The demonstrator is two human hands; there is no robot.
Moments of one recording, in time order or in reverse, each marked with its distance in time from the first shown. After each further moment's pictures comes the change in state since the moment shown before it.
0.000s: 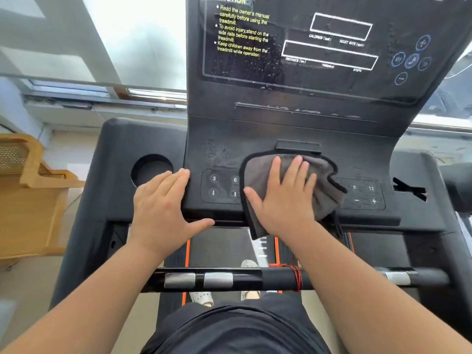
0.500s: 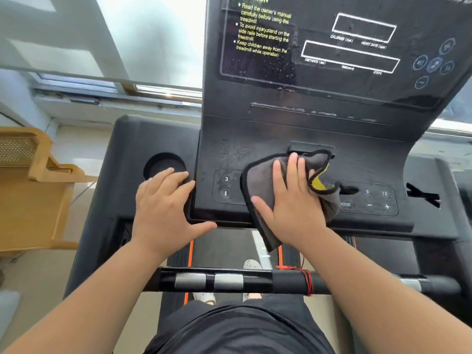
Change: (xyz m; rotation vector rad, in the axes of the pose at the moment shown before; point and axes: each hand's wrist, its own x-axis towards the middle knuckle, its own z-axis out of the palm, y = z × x) left_hand -0.003 -0.021 0.002 0.030 0.064 0.044; right_hand -0.001 0.004 0.003 0.047 0.017 -0.191
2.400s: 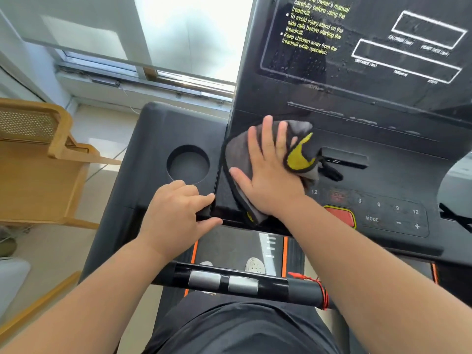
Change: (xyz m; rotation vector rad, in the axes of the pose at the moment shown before) left_hand -0.007 -0.019 -0.006 -0.139 -0.038 0.118; right_hand 0.074 -0.072 -0.003 0.010 0.069 -0.265
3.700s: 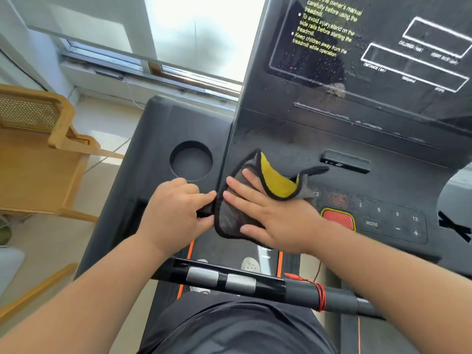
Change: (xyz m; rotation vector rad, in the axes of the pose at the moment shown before) left_hand -0.001 0.002 0.003 -0.052 0.053 -0.014; right_hand -0.055 0.029 0.005 -0.039 -0.152 -0.625
